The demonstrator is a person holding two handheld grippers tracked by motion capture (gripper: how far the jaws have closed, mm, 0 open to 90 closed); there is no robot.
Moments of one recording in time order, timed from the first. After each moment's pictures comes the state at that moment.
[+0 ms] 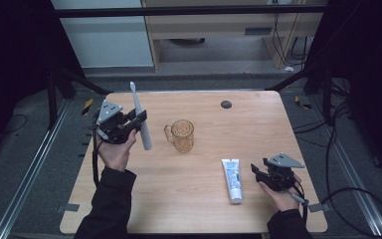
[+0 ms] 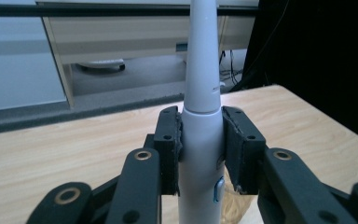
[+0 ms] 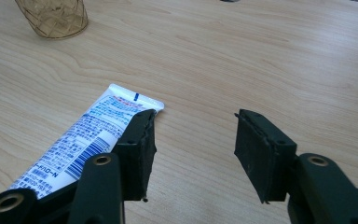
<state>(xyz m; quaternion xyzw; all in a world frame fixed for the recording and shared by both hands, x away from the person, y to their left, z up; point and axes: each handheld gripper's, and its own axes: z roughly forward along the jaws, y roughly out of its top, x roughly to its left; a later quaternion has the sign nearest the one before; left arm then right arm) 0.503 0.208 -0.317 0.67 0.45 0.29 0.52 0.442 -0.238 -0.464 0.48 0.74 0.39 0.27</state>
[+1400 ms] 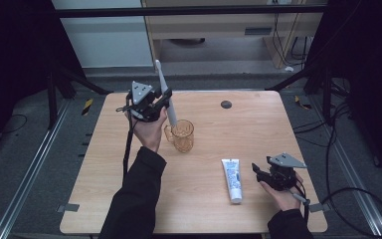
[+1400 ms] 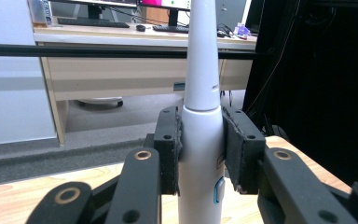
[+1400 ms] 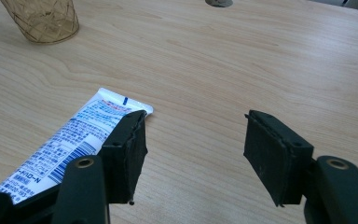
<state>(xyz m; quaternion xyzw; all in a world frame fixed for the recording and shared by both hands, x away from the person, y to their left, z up) 0.559 0.139 -0.321 0.62 0.43 0.32 0.57 0.444 -0.243 -0.467 0.48 0.73 0.40 0.28</state>
